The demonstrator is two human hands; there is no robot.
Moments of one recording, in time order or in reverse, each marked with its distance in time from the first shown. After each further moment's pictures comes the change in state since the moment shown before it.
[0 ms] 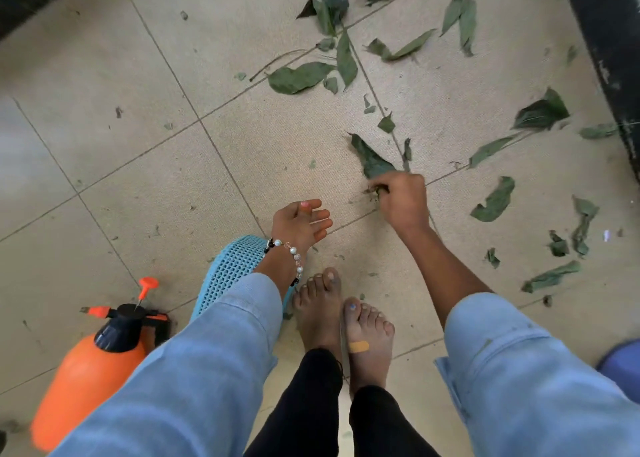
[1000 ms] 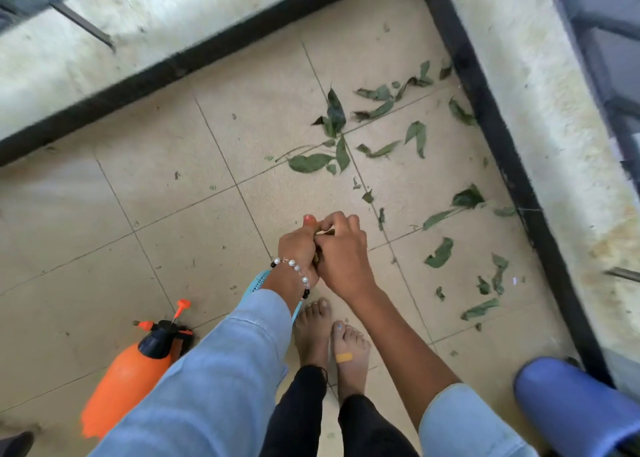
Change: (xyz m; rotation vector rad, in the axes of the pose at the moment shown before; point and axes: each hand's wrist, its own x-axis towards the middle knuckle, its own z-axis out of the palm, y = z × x) left_hand -0.125 0.134 0.004 -0.248 -0.028 -0.199; right_hand -0.065 -0.200 -0.109 -0.217 -0.144 -0.248
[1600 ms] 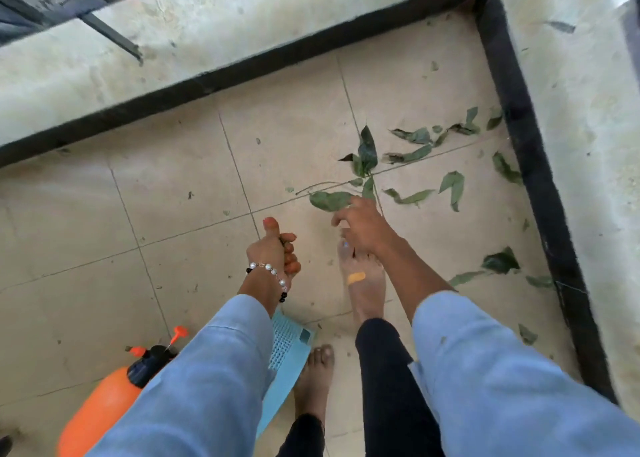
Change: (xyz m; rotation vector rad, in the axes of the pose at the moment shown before) left_hand 0.063 0.090 -0.016 -0.185 0.263 0.053; right_hand 0.180 0.056 0.001 -0.128 -0.410 -0.014
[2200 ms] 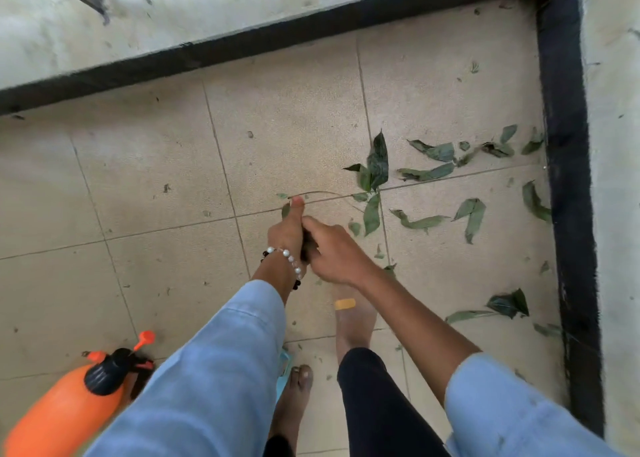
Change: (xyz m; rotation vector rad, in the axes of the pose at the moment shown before) left_hand 0.091 0.008 0.076 0.073 0.007 -0.093; right_hand 0.040 -0.013 0.002 0.468 -0.215 -0.216
